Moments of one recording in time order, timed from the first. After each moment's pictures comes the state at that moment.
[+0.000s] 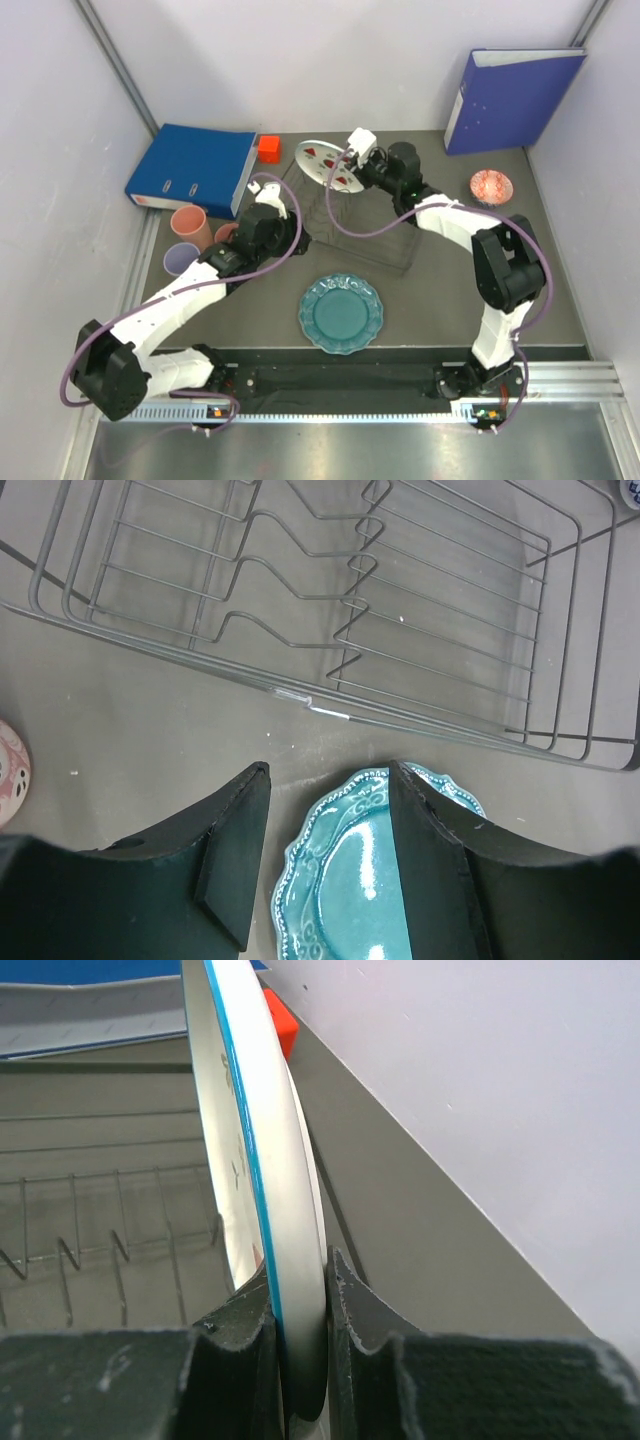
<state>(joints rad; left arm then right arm) -0.62 1.16 0.85 -0.24 -0.12 -0.54 0.46 1.84 1.28 0.39 -0.30 -0.39</state>
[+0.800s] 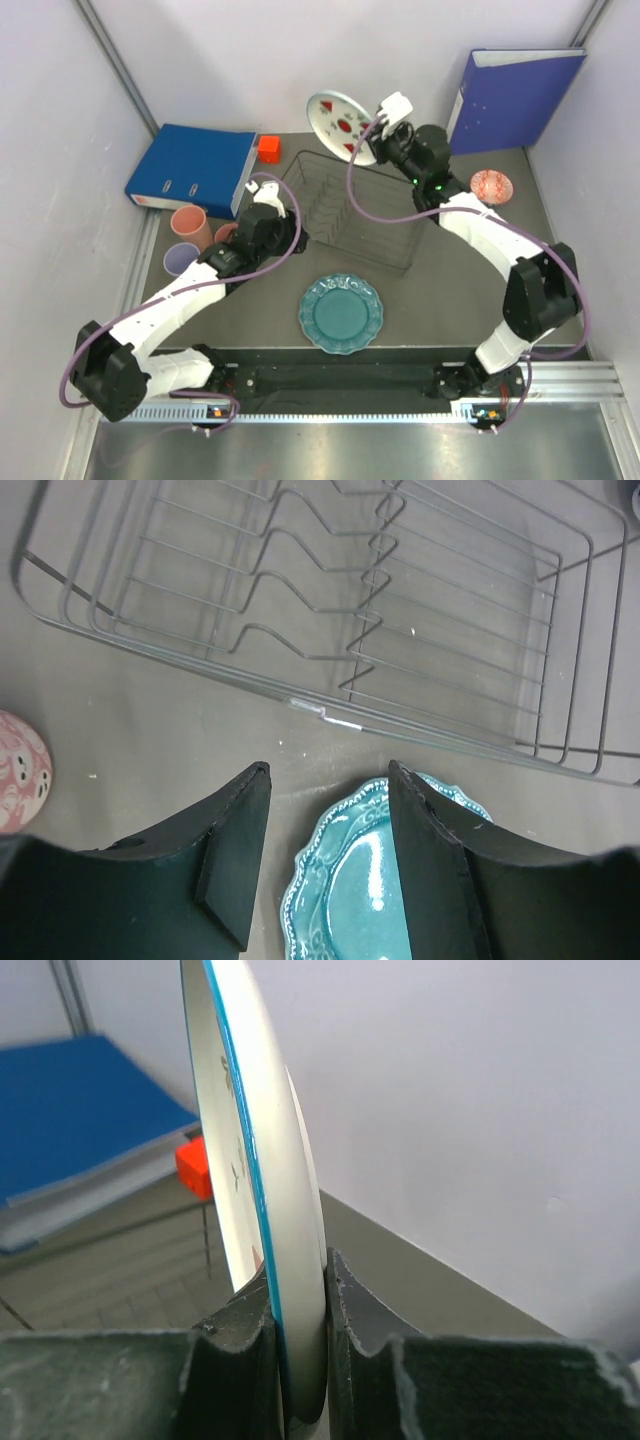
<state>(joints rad) -0.62 1.16 0.85 -0.24 -0.15 -0.54 0.46 1.63 1.29 0.37 -0.15 -0.22</state>
